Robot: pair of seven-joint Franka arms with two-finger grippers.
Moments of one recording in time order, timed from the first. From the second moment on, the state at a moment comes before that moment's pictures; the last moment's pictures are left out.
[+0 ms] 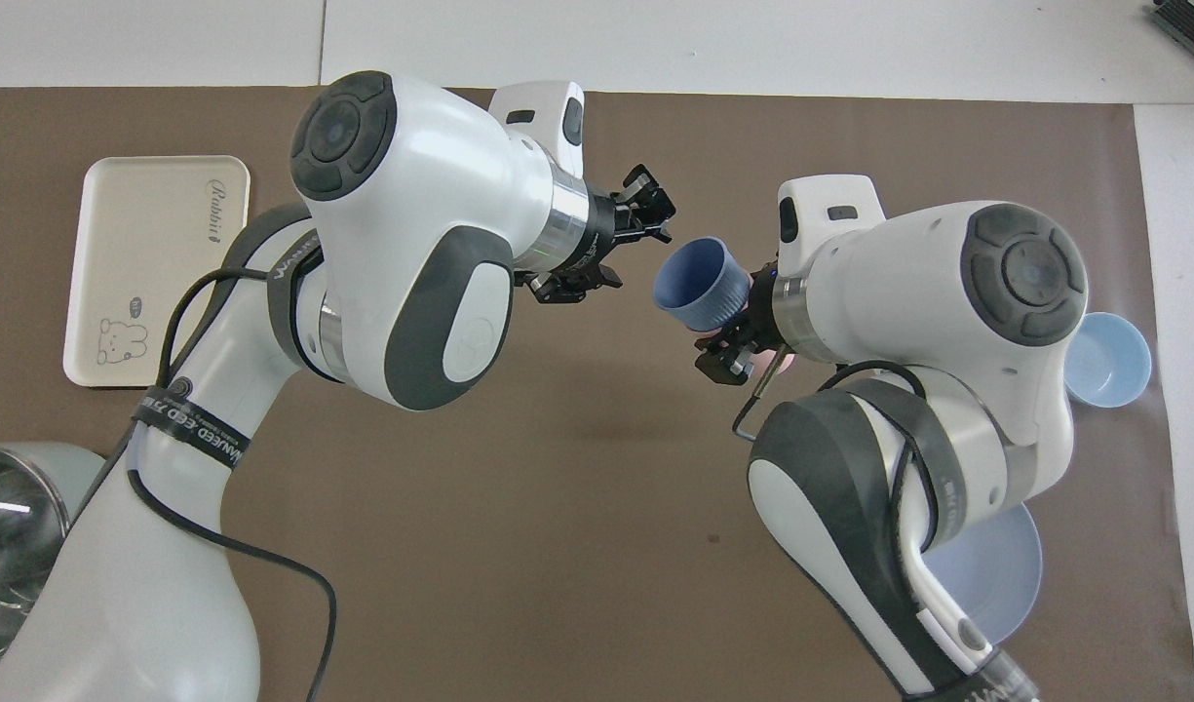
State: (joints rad) left arm -0.55 0.41 -0.04 -1.37 -0.44 2.08 -0.97; right arm 0.48 0.08 -0.10 -1.84 0.17 2.13 -0.59
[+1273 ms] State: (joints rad) left arm -0.49 0.40 -0.02 -1.29 -0.40 1.96 -0.95; right arm 0.48 0.09 -0.10 -1.83 0.15 2.13 -0.59
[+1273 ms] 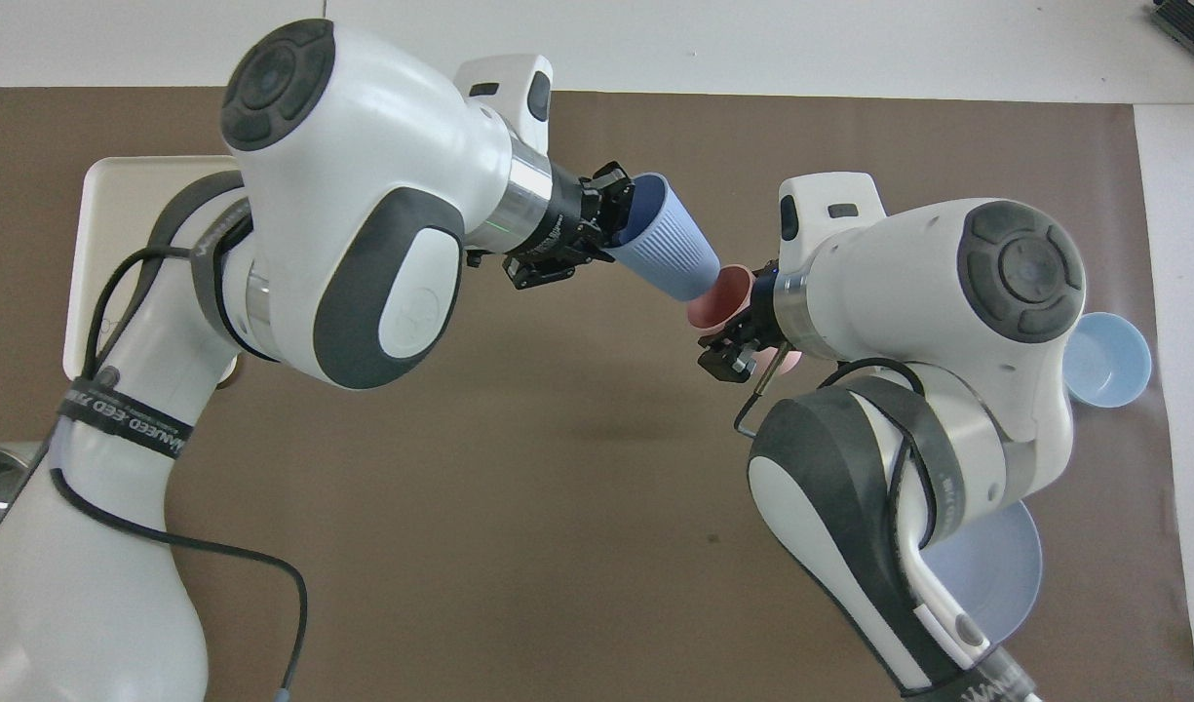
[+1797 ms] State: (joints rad) left arm -0.16 0.38 0.01 -1.26 -0.14 1.96 -0.58; right arm 0.40 0.09 -0.12 -1.83 0.20 2.19 -0.71
